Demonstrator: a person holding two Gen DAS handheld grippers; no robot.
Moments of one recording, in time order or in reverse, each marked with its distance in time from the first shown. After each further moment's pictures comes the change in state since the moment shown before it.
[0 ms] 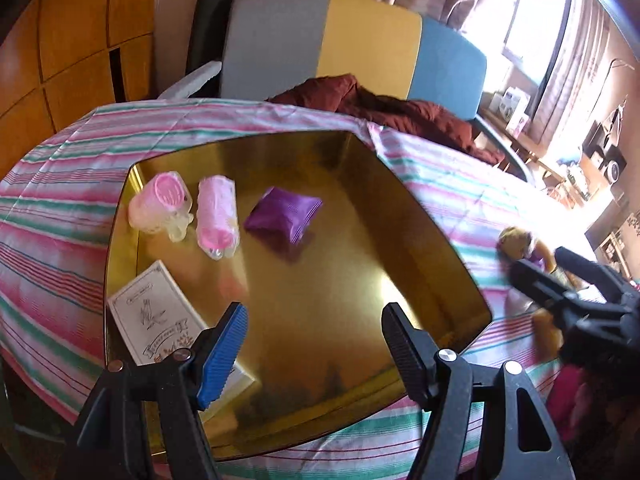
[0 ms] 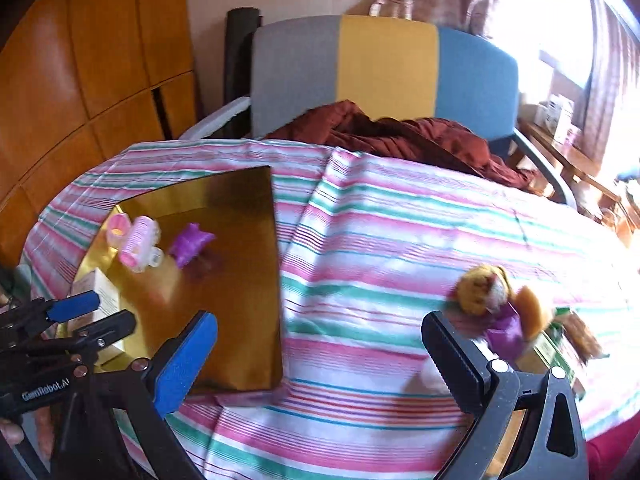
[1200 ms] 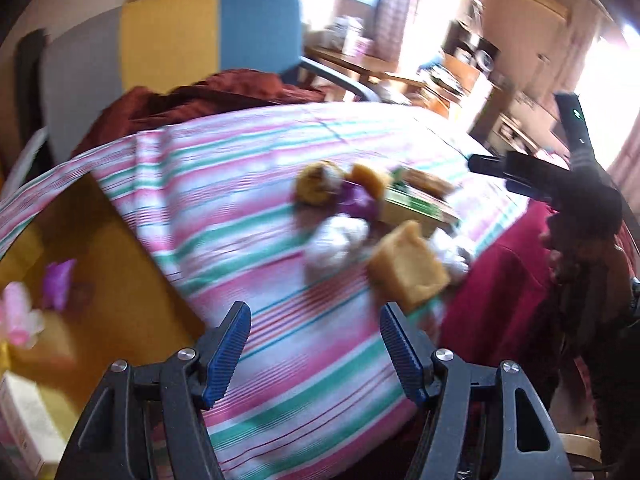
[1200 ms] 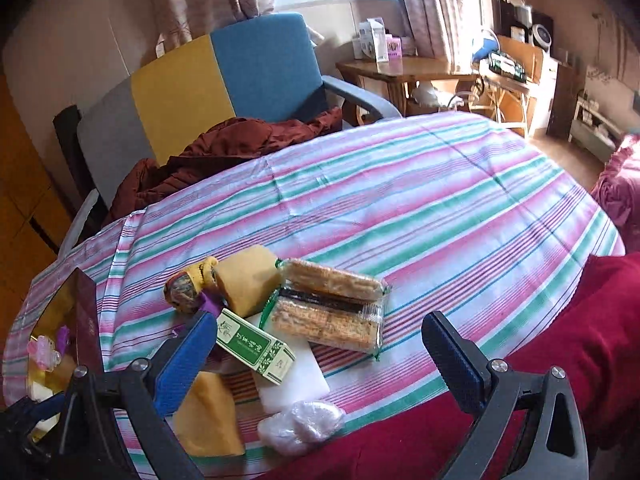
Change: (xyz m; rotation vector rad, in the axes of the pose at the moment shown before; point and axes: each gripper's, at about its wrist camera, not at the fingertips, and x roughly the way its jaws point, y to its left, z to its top) left arm -0.007 -0.191 -0.018 0.469 0.101 -0.366; right arm -0.077 -0.262 -0.059 0.531 -0.007 -0.229
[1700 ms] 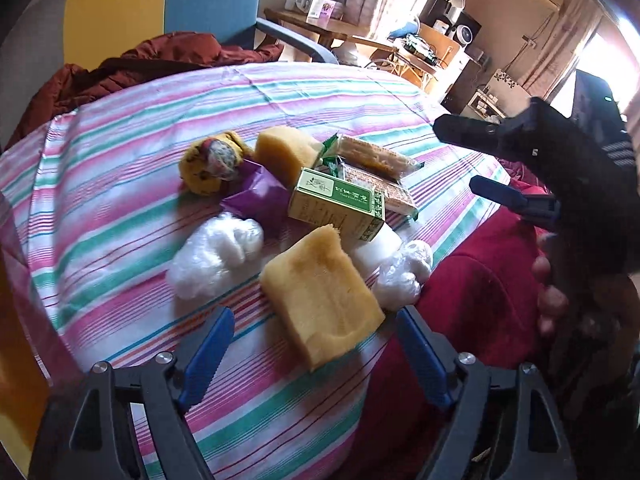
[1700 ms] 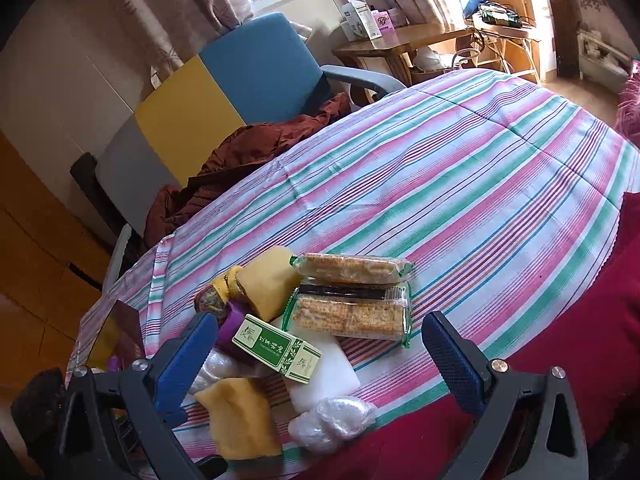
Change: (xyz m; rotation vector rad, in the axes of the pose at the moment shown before) left arm 0.078 -0.060 0.032 -0.020 0.137 -0.120; right arm 0.009 -0.027 -0.003 0.168 0.013 0.171
